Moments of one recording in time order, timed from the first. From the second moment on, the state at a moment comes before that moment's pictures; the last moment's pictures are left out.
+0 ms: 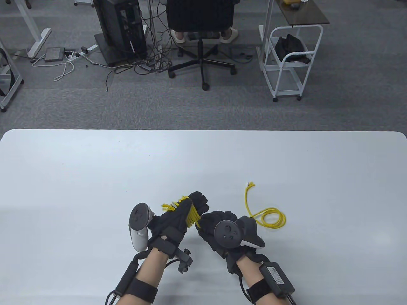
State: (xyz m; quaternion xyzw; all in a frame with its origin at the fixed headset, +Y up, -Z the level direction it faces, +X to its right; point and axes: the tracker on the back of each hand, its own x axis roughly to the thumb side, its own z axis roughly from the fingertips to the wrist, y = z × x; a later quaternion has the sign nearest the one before) left_hand -0.138 -0.729 -0.316 -0.10 -0.19 0.74 0.64; right_hand 0.060 -0.728 -0.306 0.30 0.00 0.94 0.18
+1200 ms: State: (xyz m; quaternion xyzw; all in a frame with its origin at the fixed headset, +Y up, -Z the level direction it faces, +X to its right) left_hand -0.127 -0.732 -0.317 -0.20 -0.17 0.56 0.79; right_hand 0.084 -0.701 -0.304 0.24 -0.11 0.92 0.29
